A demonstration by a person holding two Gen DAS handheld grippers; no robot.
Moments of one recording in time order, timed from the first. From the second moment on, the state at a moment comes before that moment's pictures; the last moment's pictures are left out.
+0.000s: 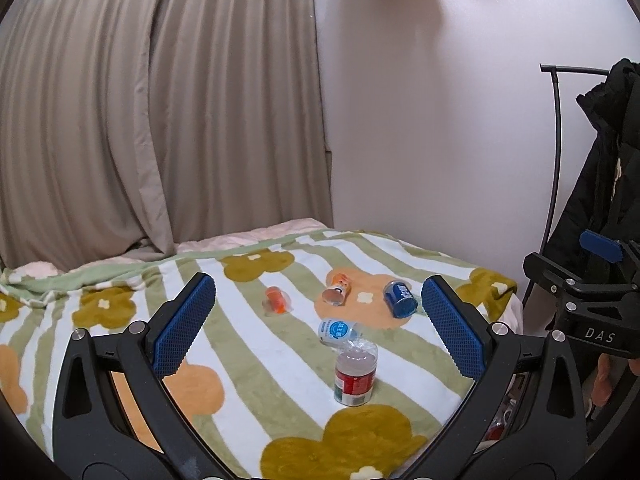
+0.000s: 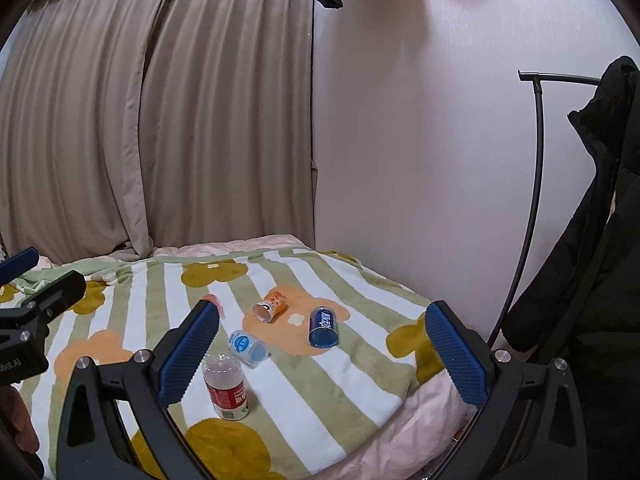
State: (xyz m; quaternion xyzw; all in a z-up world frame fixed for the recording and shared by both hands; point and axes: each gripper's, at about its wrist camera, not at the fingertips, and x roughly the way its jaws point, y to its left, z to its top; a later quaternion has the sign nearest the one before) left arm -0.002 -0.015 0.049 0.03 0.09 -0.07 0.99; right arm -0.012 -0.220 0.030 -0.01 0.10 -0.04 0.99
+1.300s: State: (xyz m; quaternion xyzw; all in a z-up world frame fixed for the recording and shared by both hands) left arm 0.001 -0.023 0.041 0.03 0.08 -0.06 0.99; right arm -0.014 -0.227 0.029 0.00 0.10 -0.06 0.99
